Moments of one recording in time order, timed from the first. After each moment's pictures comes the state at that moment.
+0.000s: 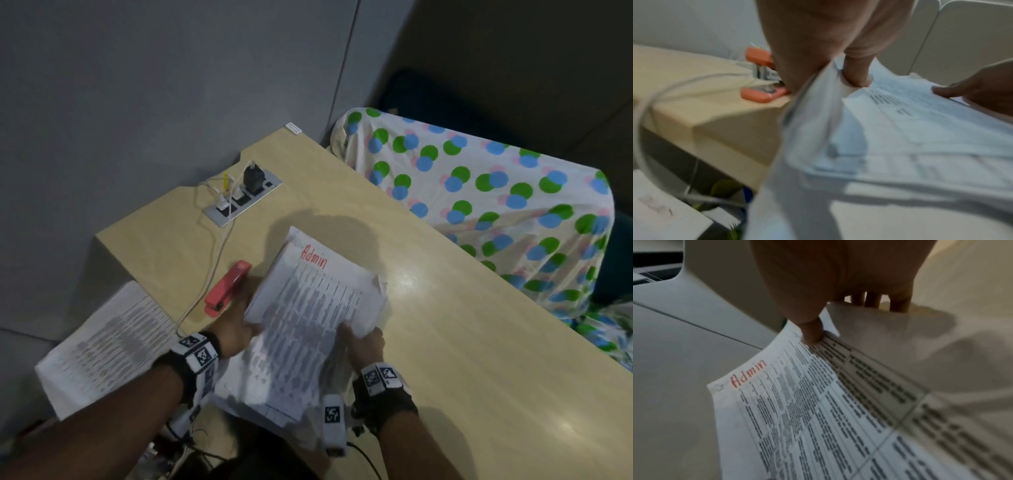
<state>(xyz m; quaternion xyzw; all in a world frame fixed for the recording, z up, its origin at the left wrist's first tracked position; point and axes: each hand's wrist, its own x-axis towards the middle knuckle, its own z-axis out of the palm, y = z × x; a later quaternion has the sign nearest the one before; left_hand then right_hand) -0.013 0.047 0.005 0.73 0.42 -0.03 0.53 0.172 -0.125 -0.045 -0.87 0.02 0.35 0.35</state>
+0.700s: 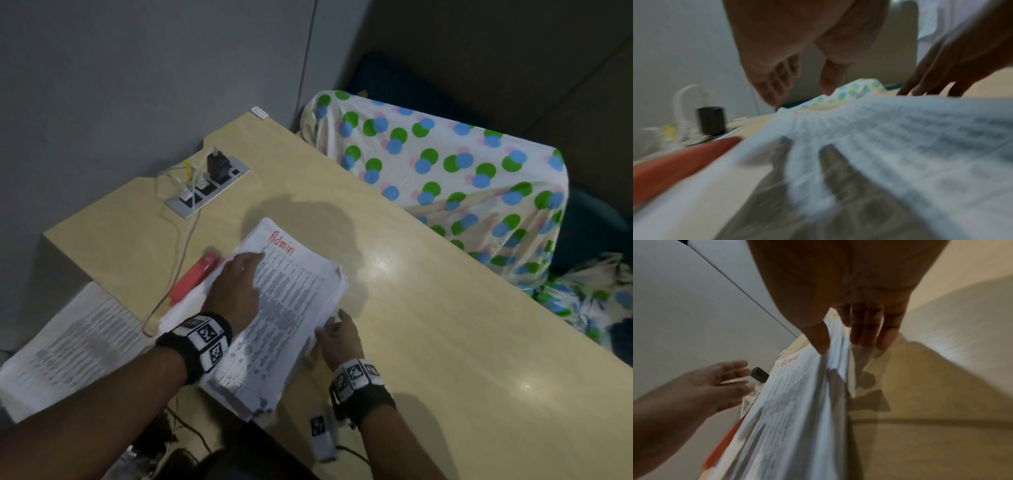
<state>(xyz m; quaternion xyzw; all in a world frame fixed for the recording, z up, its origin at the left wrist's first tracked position) 0.039 0.032 0.031 0.86 0.36 0.08 0.34 0.157 -0.142 0.011 -0.86 -0.07 0.38 0.33</state>
